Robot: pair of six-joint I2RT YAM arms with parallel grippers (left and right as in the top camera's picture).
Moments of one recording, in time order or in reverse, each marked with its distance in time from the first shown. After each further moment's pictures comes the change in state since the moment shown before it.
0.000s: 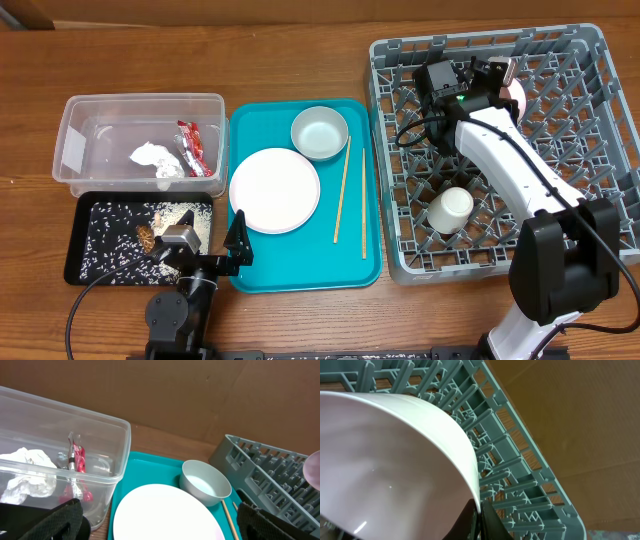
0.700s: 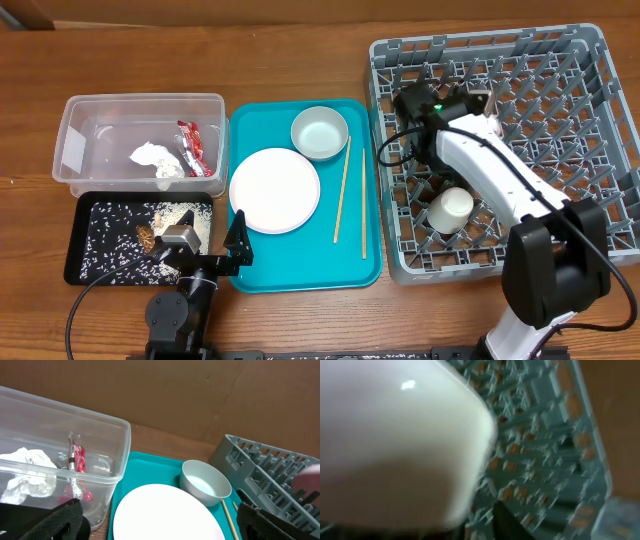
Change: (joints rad) left arm 0.000 0.000 0.000 0.000 0.000 0.000; right arm 0.101 0.004 -0.014 -0.283 -0.258 0.179
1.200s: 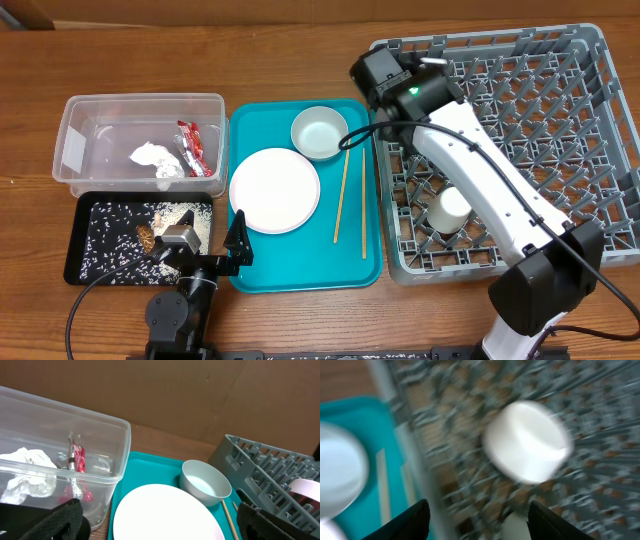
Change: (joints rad) left arm 0.000 0.000 0.000 0.000 0.000 0.000; right arm 0.164 0.005 0.359 -0.074 -0.370 0.019
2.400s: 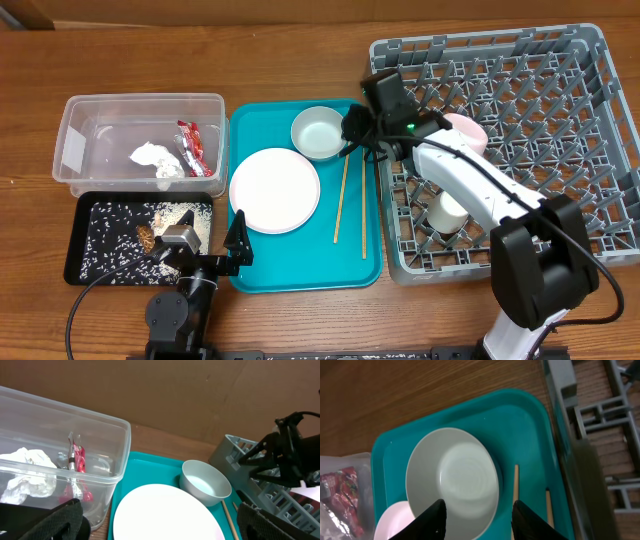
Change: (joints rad) left arm 0.000 0.000 0.000 0.000 0.000 0.000; right arm -0.082 0.016 -0.441 0.902 -0.542 0.023
